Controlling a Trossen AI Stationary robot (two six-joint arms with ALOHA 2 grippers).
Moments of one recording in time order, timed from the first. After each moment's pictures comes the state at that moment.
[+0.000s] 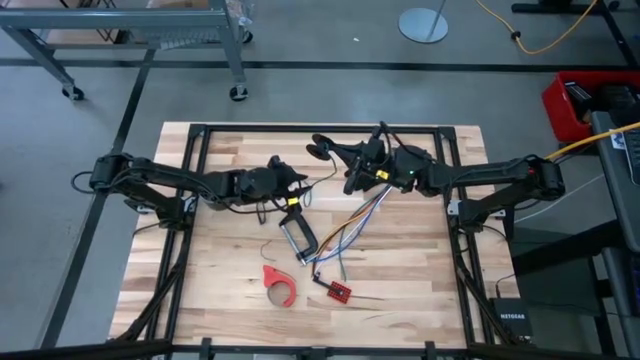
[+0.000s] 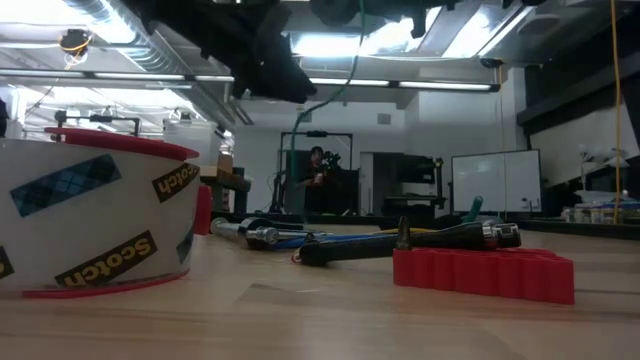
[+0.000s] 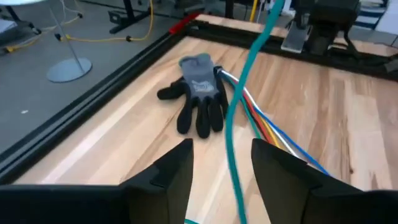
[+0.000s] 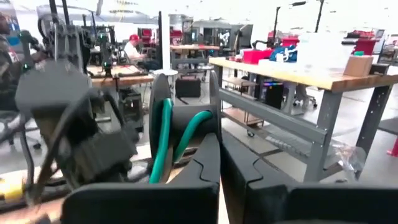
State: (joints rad) left arm 0.03 1.40 0.82 0.14 -0.40 -0.18; right arm -0.07 1.30 0.92 0.48 0.34 -0.03
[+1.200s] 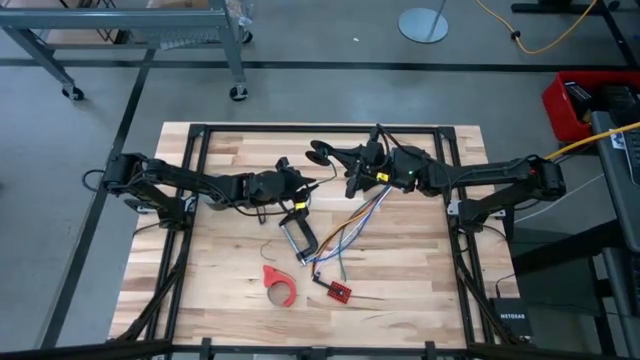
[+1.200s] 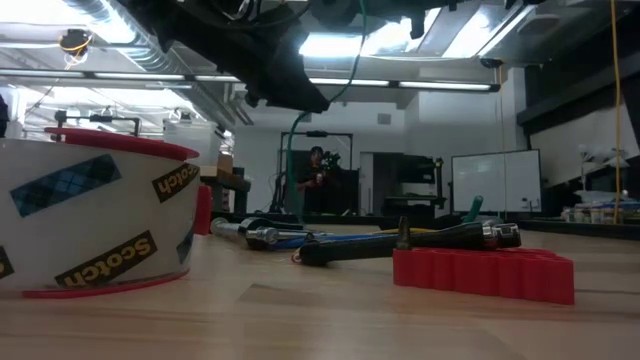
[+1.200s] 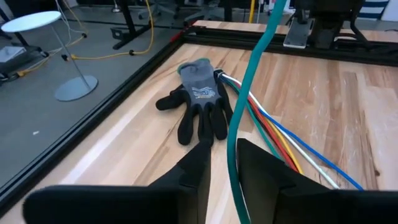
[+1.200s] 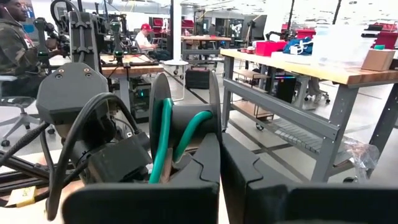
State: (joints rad) left arm 0.03 1.49 0.82 0.27 -0.41 -0.07; right arm -0.07 1.30 0.92 0.41 0.29 -0.03
